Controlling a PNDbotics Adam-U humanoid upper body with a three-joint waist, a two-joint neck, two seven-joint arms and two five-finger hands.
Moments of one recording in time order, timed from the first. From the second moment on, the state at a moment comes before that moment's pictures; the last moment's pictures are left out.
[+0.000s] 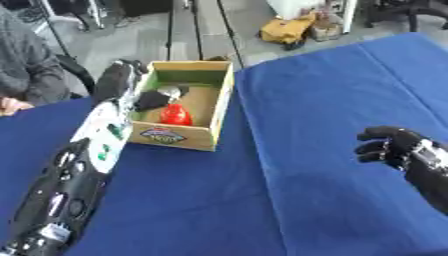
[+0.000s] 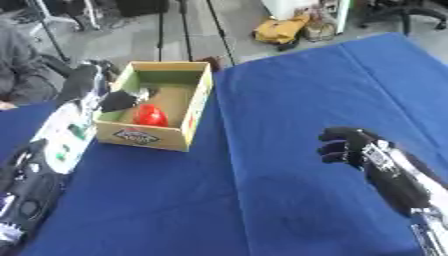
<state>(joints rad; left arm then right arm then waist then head) -0.82 0.26 -0.13 -1.25 -0.80 0.36 0.11 -0.16 -0.40 -0.01 -1.81 -0.24 -0.01 0.39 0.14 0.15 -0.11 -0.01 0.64</state>
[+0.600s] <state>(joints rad) -0.36 0.28 -0.15 -1.77 -0.18 0.14 0.39 -0.15 -0.39 -0.02 -1.81 -0.25 -0.01 0.38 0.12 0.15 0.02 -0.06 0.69</state>
